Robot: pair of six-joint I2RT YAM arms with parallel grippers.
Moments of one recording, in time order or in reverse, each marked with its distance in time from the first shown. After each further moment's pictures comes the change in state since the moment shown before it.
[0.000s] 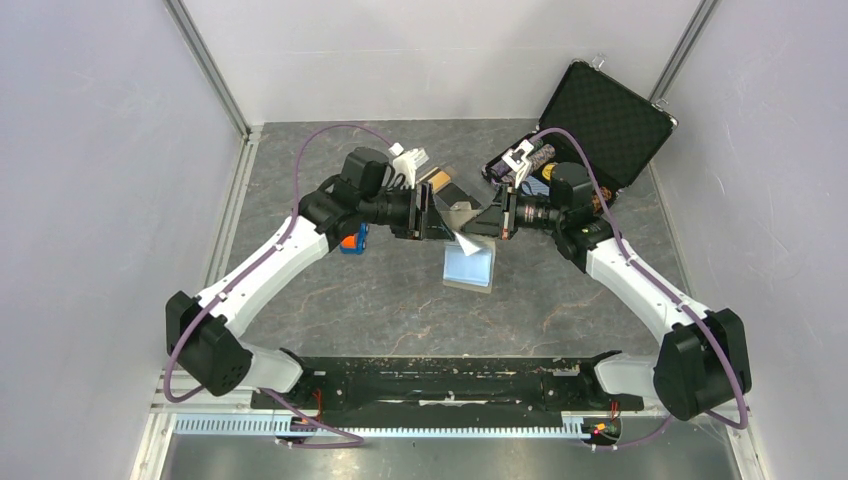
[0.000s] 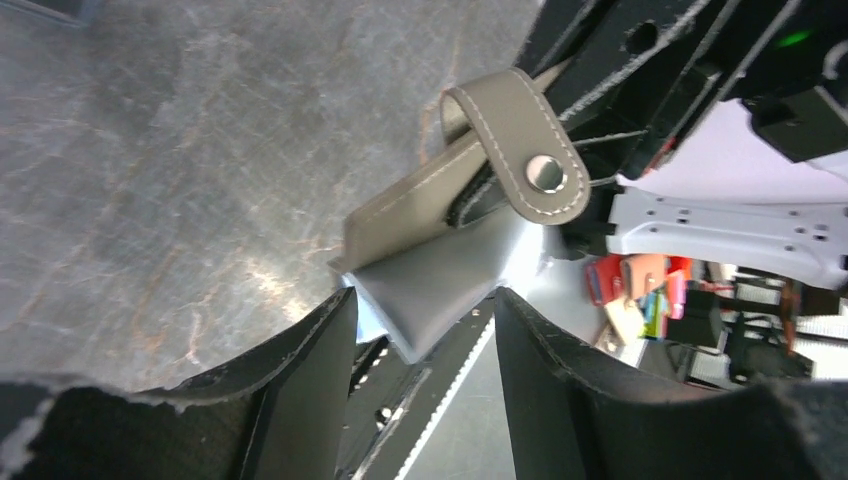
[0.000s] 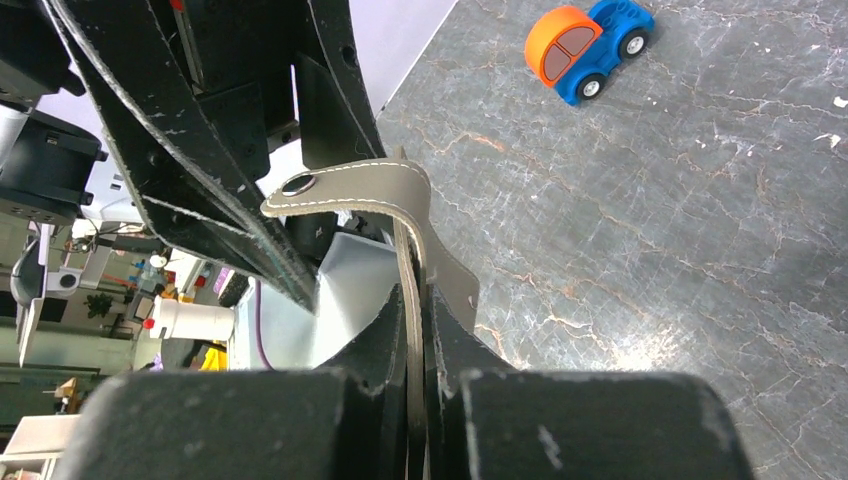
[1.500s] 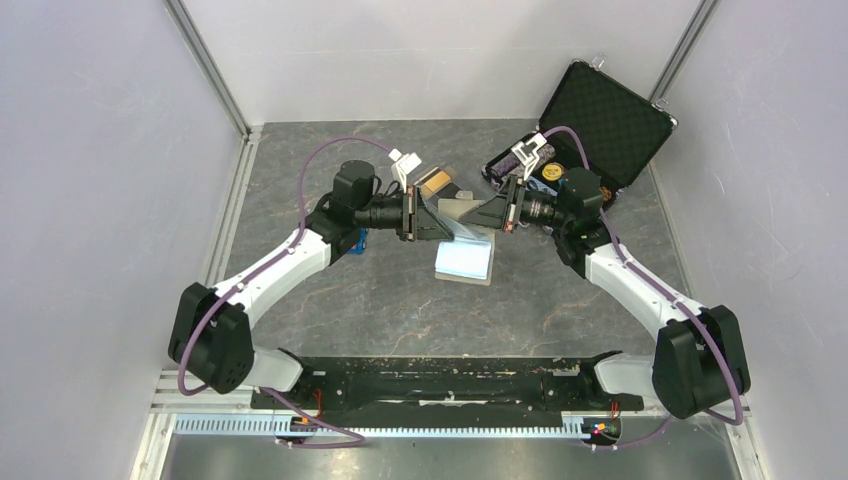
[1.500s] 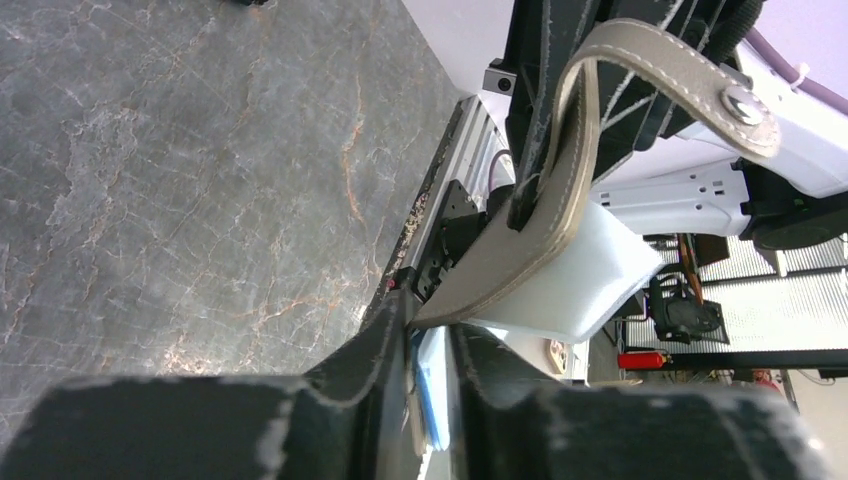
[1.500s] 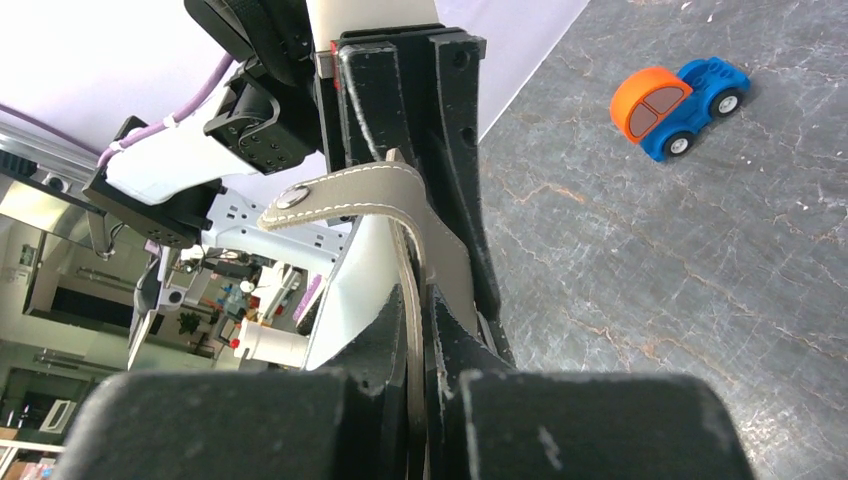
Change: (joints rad) left arm 0.070 0.019 -0.240 0.504 0.254 -0.101; right arm -0.011 0.009 -0.079 0.389 -0.063 0.328
